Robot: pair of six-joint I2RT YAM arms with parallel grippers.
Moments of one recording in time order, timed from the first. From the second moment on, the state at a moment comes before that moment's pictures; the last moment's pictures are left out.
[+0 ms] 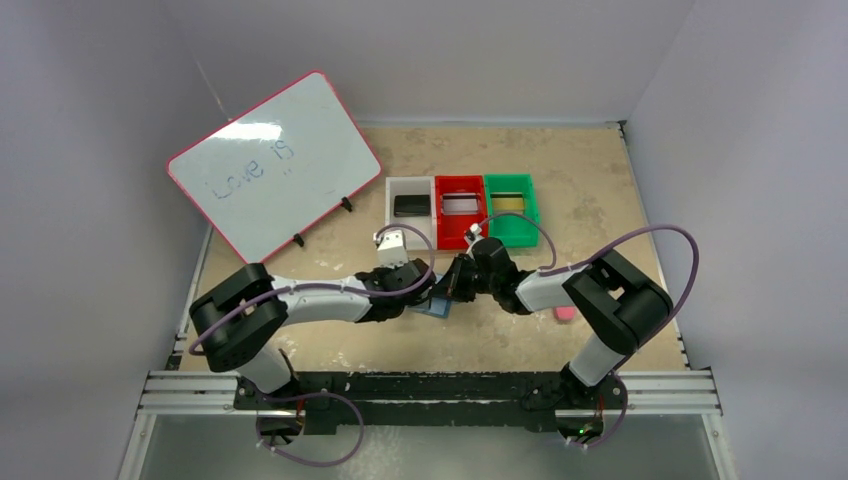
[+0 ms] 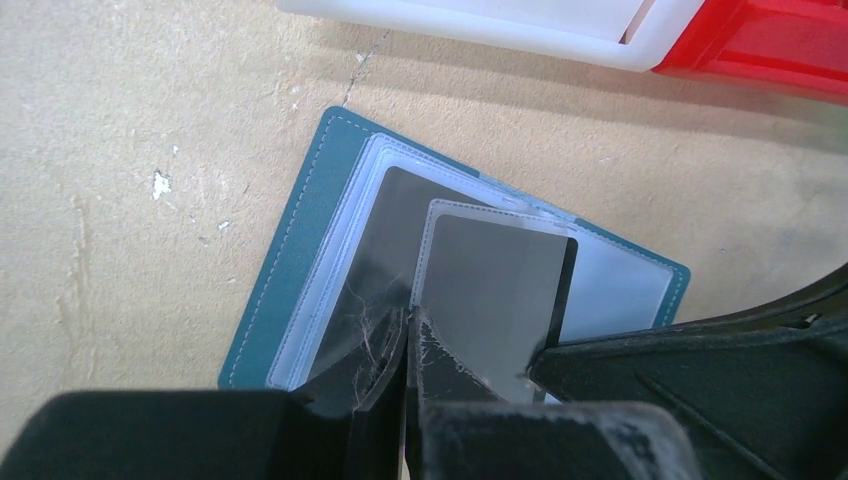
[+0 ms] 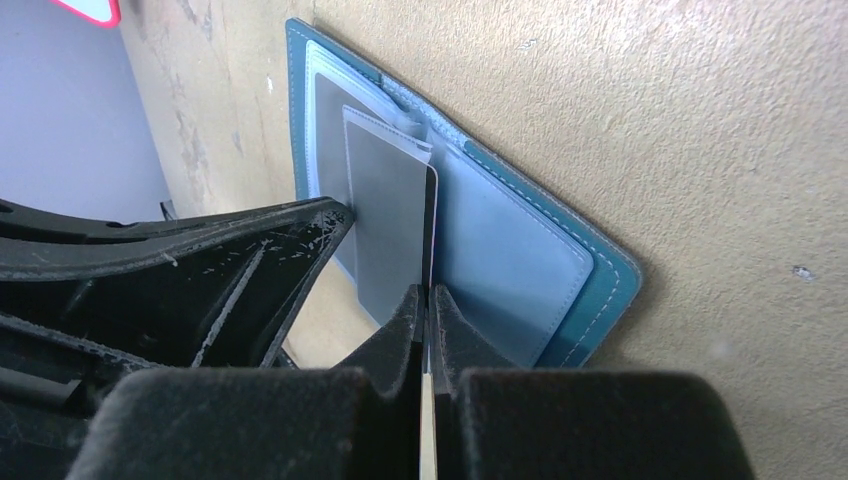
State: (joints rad) left arm -0.99 1.57 0.73 -0.17 -0.58 -1.04; right arm 0.68 1.65 0.52 0.45 -0.30 1.00
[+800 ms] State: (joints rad) left arm -1.10 1.75 0.90 -0.38 -0.78 -0.99; right arm 0.67 1.59 0.52 0.39 -0.28 0.99
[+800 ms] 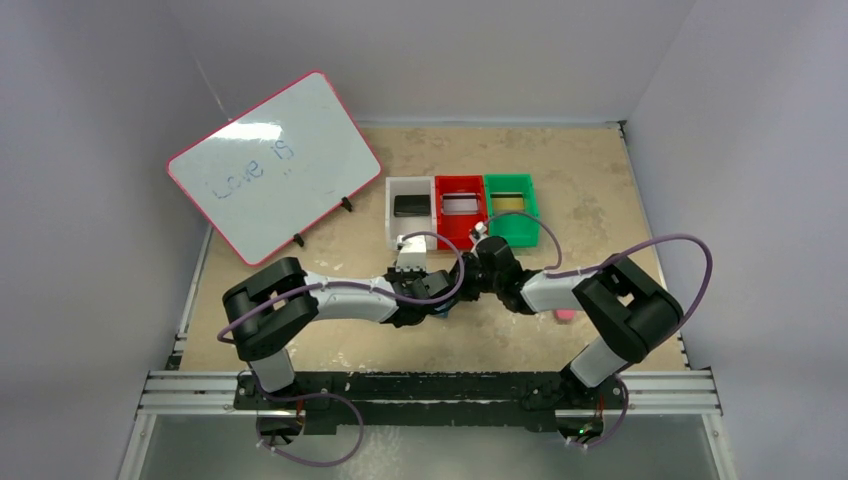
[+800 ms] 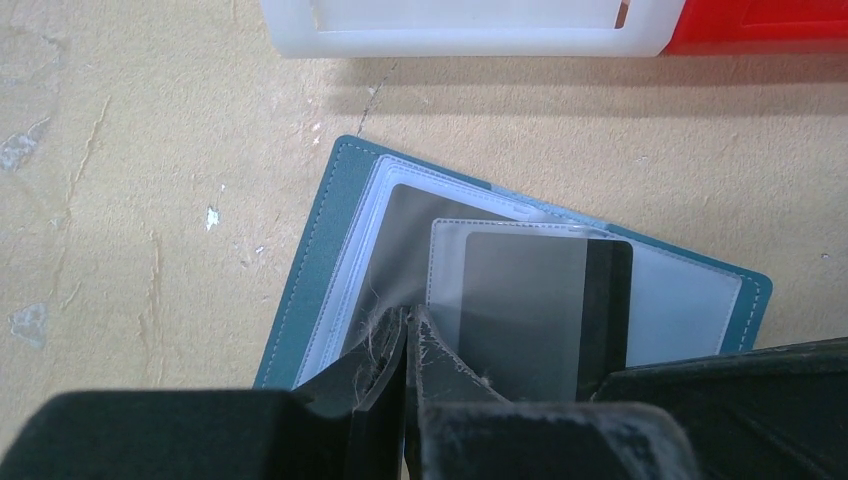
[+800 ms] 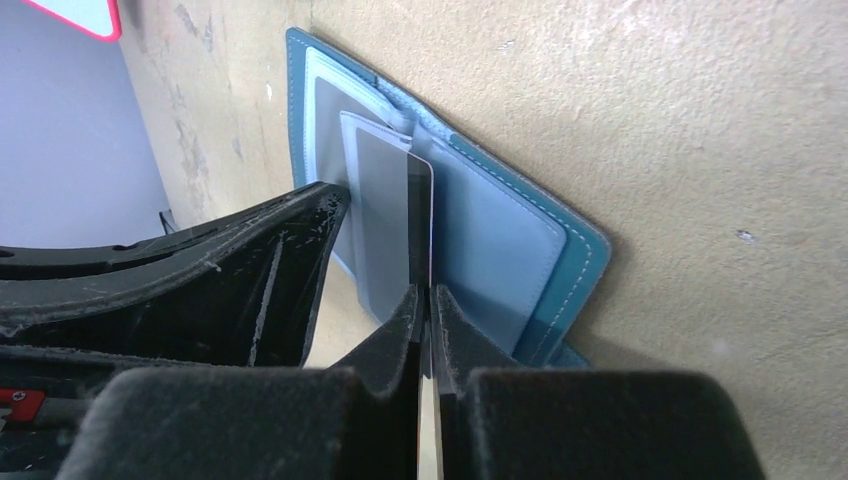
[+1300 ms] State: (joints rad) left arm -1.10 1.74 0.87 -0.34 -0.79 -0.98; right arm 0.65 1.59 0.44 0.53 -0.31 1.02
